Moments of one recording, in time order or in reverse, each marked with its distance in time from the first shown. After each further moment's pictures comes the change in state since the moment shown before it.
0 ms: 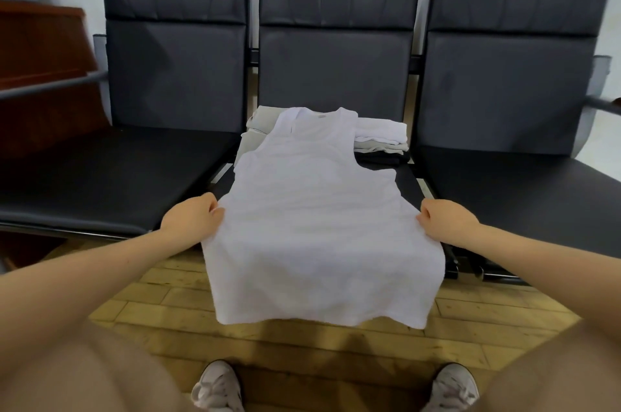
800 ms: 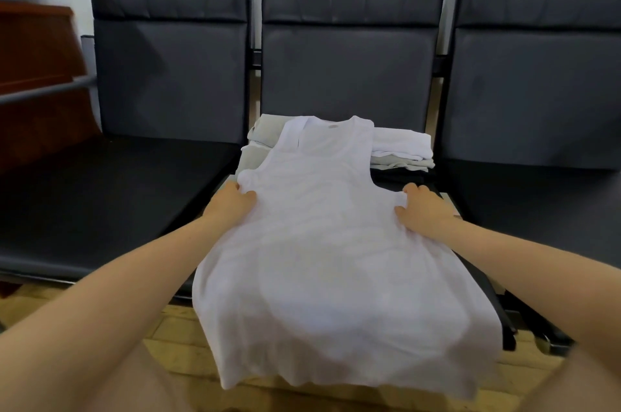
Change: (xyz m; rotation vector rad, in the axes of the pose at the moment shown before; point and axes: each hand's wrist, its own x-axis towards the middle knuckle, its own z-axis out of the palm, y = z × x) left_hand 0.125 0.050 0.026 -0.487 -0.069 -0.280; right_hand 0.120 -0.060 0.006 0.106 0.083 0.050
